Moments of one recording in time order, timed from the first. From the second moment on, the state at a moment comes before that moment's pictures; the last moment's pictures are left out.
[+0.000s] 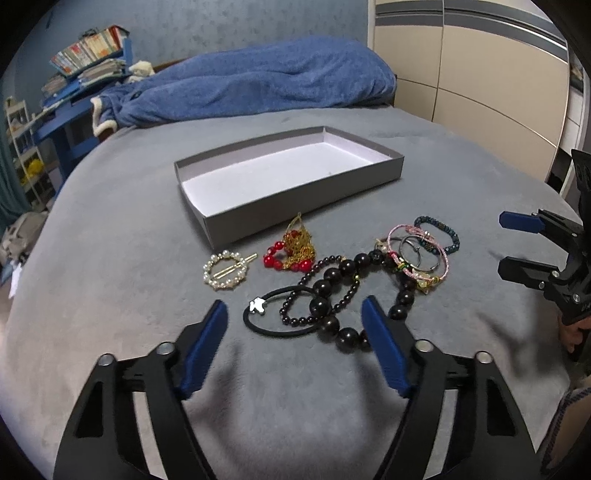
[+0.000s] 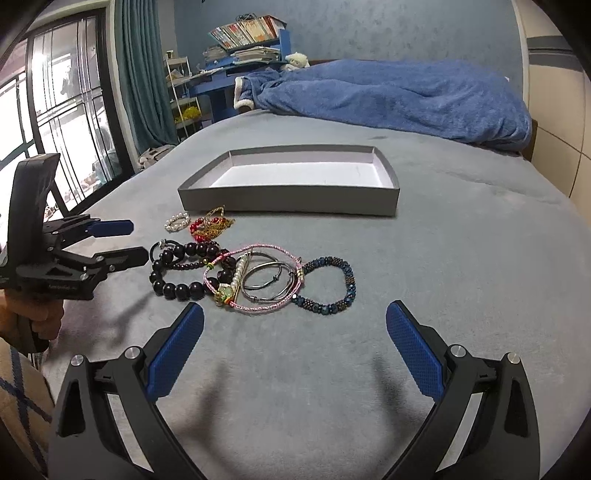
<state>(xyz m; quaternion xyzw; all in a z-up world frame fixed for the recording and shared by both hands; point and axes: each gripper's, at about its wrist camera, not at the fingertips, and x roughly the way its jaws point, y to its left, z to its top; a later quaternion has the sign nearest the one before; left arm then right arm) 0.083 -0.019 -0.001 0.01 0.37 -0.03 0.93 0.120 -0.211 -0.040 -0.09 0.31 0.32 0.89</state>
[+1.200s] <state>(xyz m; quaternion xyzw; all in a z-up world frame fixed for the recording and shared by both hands) 0.112 0.020 -0.029 -0.06 0.43 -0.03 0.90 0.164 -0.203 -0.039 -0.06 0.33 0.29 0.89</state>
